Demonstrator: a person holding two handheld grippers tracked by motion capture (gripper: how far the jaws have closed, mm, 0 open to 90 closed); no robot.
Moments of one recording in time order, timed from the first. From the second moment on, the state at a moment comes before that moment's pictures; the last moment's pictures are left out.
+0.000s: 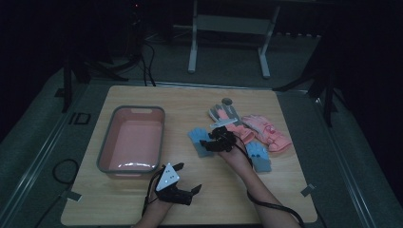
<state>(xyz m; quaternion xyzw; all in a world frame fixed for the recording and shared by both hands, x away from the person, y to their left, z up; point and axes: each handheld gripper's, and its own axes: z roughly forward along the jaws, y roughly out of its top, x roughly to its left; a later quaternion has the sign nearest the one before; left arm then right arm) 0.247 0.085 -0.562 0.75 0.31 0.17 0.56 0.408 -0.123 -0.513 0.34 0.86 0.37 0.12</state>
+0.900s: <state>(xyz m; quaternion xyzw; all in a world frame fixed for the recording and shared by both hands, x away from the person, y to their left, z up) 0.247 0.085 -0.562 0.75 0.31 0.17 0.56 0.433 -0.103 -0.549 0.33 0.87 0.34 0.13</state>
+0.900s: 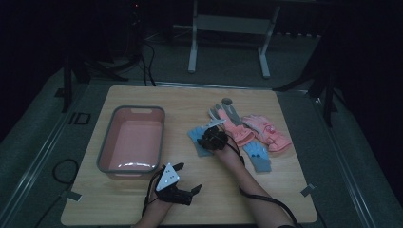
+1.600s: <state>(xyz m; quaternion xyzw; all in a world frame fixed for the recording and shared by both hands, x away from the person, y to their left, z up) 0.248 0.085 -0.562 0.75 0.31 0.17 0.56 0.422 -0.101 -0.523 0.38 0.85 0.35 0.15</state>
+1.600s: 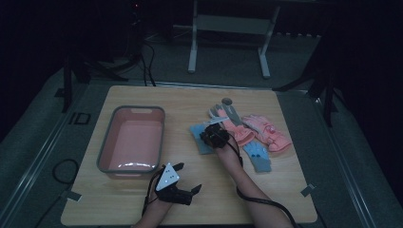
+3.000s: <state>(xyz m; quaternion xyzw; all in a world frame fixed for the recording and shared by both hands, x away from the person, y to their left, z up) 0.248 0.085 -0.562 0.75 0.31 0.17 0.56 0.303 -0.177 -0.522 0.46 0.80 0.34 0.16</state>
